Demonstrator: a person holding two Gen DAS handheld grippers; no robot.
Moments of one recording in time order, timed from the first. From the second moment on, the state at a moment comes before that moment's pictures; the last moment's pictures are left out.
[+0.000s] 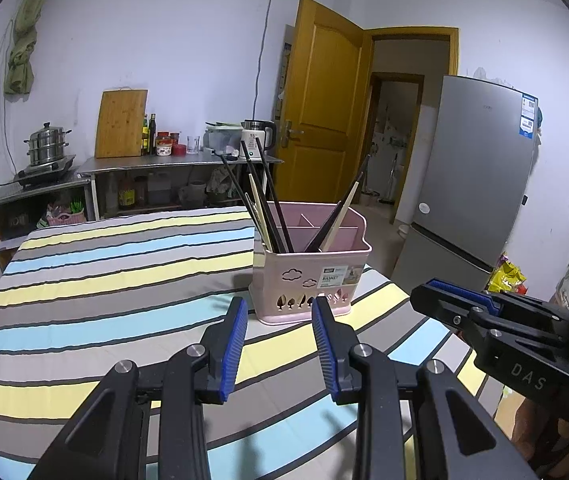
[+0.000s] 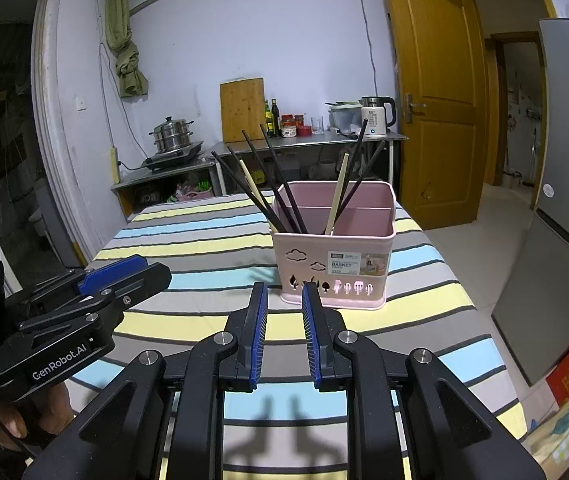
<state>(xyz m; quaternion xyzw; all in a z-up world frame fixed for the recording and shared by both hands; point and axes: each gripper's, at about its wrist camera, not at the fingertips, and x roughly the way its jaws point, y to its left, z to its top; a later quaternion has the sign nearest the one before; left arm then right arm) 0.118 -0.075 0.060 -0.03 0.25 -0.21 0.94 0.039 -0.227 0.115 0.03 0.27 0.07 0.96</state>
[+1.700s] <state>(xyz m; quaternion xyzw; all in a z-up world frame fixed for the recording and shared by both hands) 0.119 -0.072 0.053 -0.02 0.26 -0.22 0.94 0.038 -0.223 0.107 0.03 0.28 0.07 0.96</state>
